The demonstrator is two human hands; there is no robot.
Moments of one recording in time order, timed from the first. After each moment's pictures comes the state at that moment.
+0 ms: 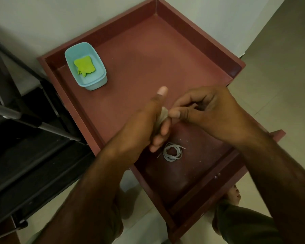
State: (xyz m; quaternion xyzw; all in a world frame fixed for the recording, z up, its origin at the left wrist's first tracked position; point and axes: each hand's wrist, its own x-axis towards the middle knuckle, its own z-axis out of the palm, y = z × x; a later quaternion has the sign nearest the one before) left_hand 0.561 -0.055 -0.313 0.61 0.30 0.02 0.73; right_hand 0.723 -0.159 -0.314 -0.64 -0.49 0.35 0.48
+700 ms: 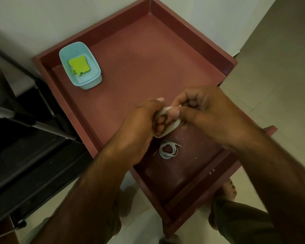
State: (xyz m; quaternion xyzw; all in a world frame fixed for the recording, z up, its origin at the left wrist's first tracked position) left_hand 0.577 -0.071 -0.311 0.49 0.37 0.11 0.78; right_hand 0.718 -0.172 -0.305 -0.69 -0.41 0.39 0.45
